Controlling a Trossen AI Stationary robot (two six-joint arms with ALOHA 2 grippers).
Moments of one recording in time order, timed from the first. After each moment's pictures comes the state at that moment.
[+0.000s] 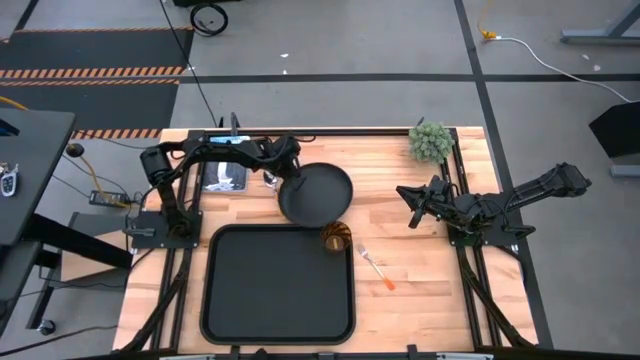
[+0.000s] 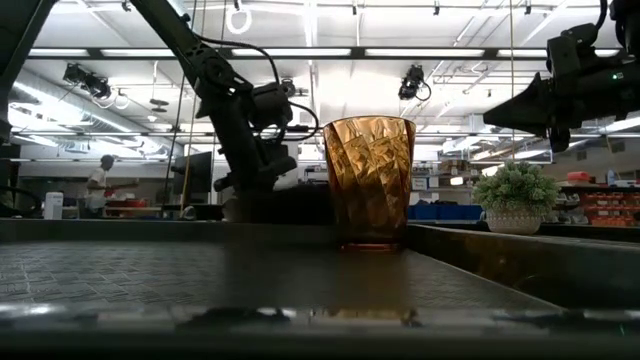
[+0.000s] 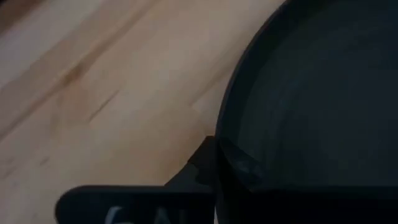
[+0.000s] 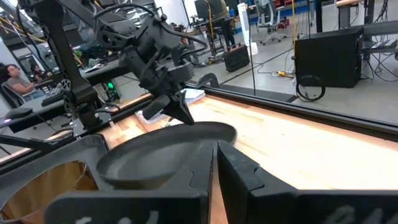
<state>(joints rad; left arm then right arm) 0.49 1.82 1.04 -0.30 -0.08 -0.29 0.26 0.40 0.01 0.32 0.81 0.34</state>
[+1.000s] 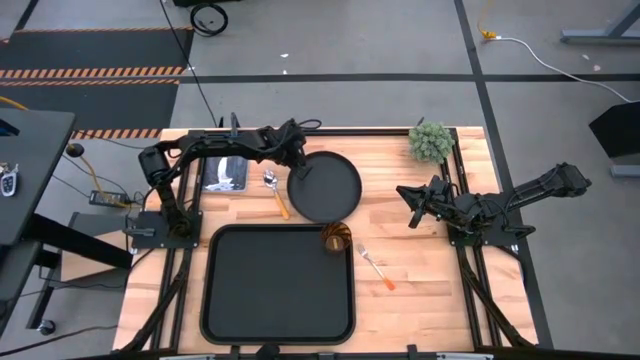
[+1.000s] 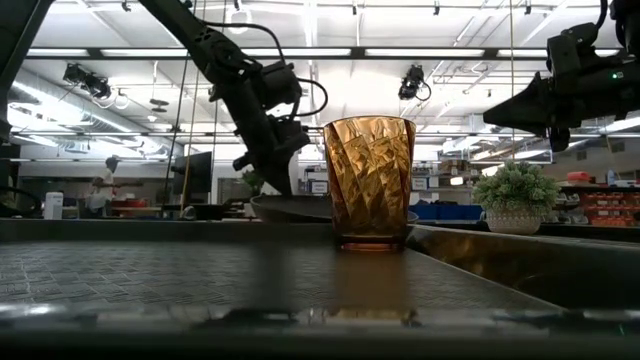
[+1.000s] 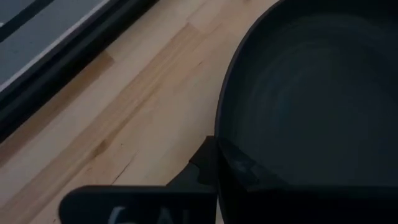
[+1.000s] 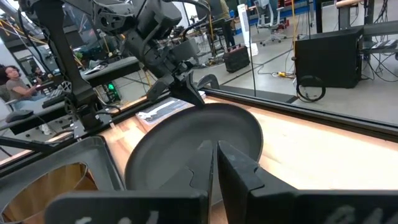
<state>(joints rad) 0.51 1.80 1.17 -0.34 -0.09 -0.19 0.26 0.40 0.01 0.33 0.81 0.34</state>
